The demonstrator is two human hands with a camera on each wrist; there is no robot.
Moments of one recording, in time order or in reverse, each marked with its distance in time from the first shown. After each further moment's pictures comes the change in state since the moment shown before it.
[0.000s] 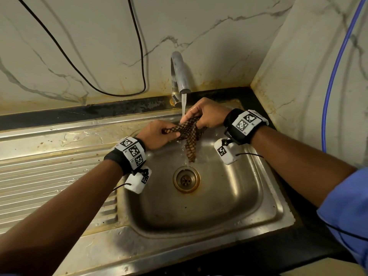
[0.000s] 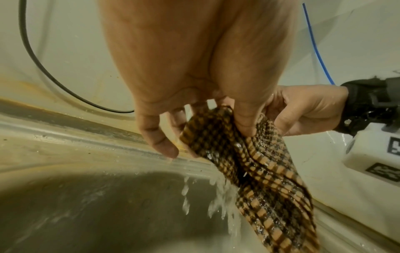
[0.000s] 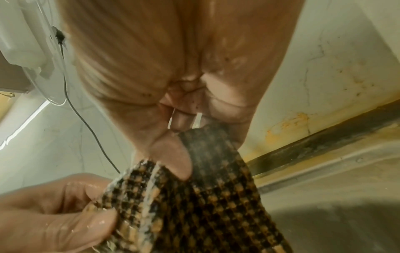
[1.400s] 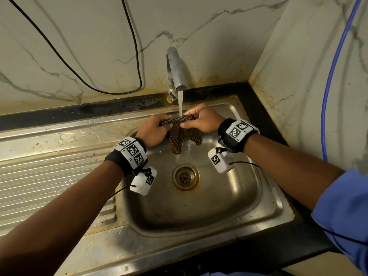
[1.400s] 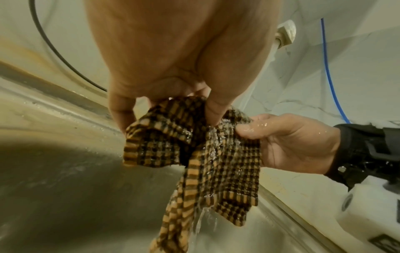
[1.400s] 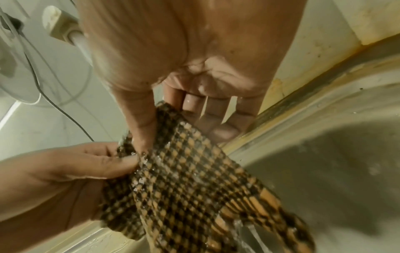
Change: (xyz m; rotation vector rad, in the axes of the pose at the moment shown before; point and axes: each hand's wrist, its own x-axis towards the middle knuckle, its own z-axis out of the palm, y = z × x) left_hand 0.006 0.009 0.006 -0.171 0.165 -0.185; right_hand -0.001 0.016 0.033 0.160 0.168 0.091
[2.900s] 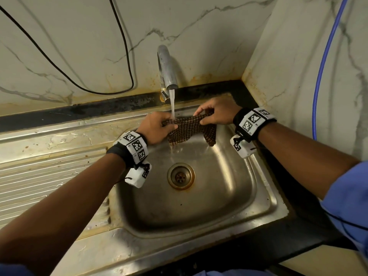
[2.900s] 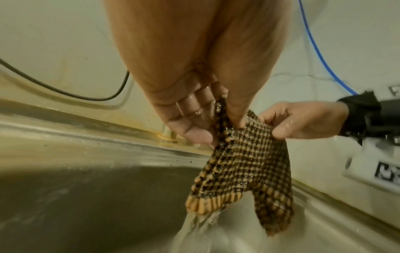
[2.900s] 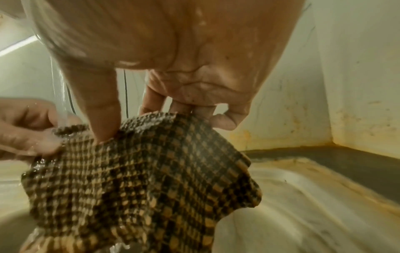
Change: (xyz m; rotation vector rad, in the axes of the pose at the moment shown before) left_hand 0.020 0.004 0.011 0.170 -0.061 0.201; right_hand -0.018 0.025 -0.057 -0.461 -0.057 0.006
